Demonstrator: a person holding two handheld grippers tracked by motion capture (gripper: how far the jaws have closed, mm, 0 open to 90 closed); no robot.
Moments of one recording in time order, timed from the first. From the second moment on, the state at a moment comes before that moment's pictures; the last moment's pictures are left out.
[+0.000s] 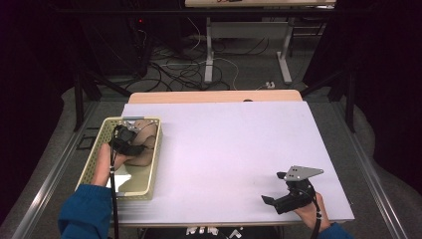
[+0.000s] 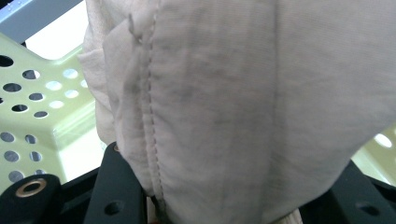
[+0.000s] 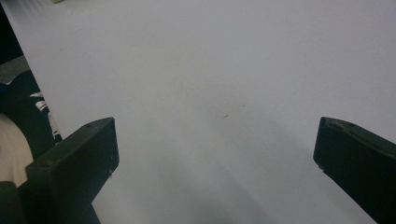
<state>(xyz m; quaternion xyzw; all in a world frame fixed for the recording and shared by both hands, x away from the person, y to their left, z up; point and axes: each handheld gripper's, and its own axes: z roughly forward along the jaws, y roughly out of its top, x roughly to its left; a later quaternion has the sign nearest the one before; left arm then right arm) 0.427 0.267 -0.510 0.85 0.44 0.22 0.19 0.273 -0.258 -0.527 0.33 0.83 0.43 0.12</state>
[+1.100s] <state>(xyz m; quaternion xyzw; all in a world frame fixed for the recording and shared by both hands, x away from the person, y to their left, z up) 0.416 0.279 -0.498 0.86 0.41 0.21 0.24 0.274 -0.258 -0.528 0.33 0.83 0.43 0.11</state>
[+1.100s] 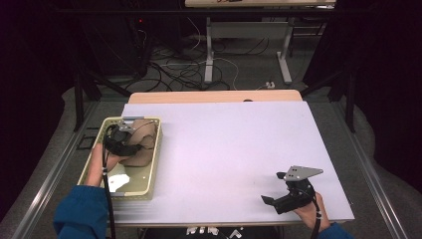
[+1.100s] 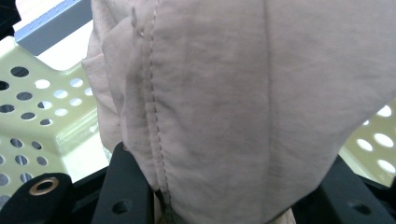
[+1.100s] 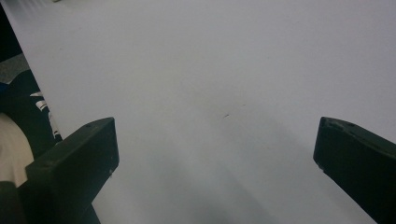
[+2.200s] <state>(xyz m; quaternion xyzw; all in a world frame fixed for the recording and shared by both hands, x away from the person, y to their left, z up) 0.394 0.284 -0.481 0.85 0.39 0.22 0.27 0.271 -0.259 -0.528 0.33 0.83 0.43 0.12</state>
